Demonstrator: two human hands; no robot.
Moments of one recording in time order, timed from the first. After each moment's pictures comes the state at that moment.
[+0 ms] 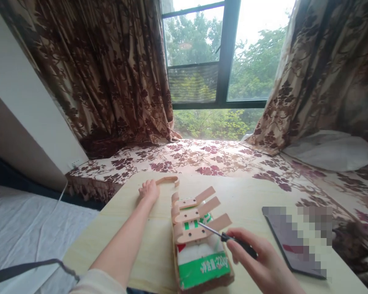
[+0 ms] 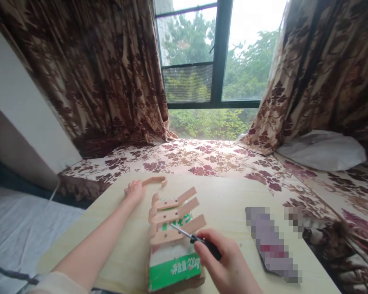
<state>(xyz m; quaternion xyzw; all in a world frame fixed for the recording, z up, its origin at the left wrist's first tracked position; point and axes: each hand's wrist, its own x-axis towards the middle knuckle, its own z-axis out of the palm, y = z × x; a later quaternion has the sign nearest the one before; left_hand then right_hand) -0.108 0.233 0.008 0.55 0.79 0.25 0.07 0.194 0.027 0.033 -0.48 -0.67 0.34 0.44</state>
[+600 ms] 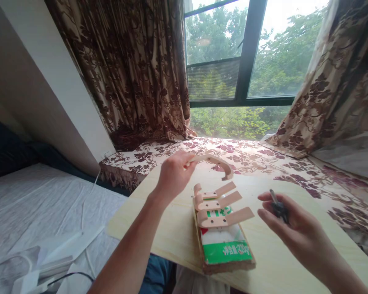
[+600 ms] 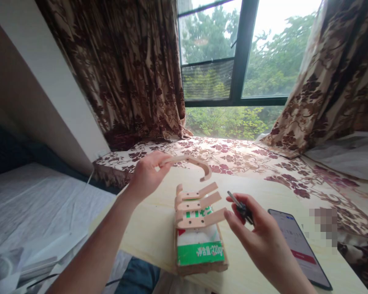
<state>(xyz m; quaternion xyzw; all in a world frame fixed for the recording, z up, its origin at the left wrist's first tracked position) -0.060 0.109 0.147 0.76 0.51 0.40 -0.04 0.201 0.039 0.071 -0.50 -0.67 0.18 0.52</state>
